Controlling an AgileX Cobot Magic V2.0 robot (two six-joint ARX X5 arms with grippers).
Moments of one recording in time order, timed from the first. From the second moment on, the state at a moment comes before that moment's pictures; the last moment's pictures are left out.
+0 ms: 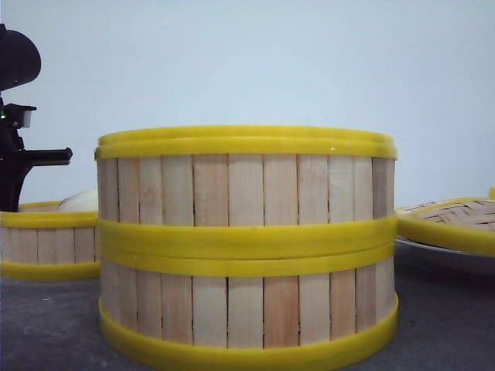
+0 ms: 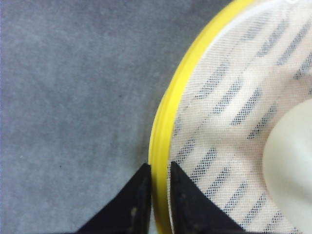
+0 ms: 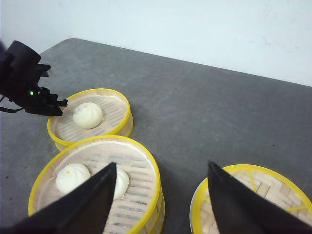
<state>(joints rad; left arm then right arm) -0.06 1.66 1.12 -0.50 -0.11 -0.25 0.69 0.69 1.27 -0.92 0.14 0.19</state>
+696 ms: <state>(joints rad) -0.05 1.40 1.23 -0.49 0.02 -0.23 0.69 0.69 1.27 -0.92 0.16 0.16</state>
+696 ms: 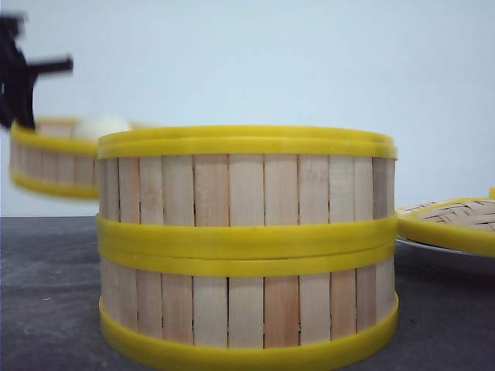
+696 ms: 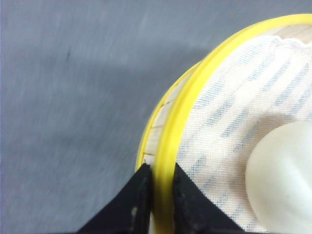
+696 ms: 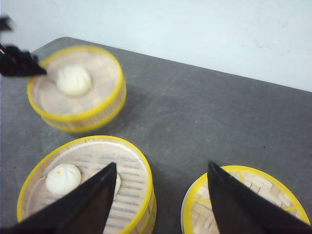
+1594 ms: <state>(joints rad) -0.50 1.30 1.37 -0.85 0.20 -0.19 0.69 0.69 1.27 -0.92 0.16 0.15</state>
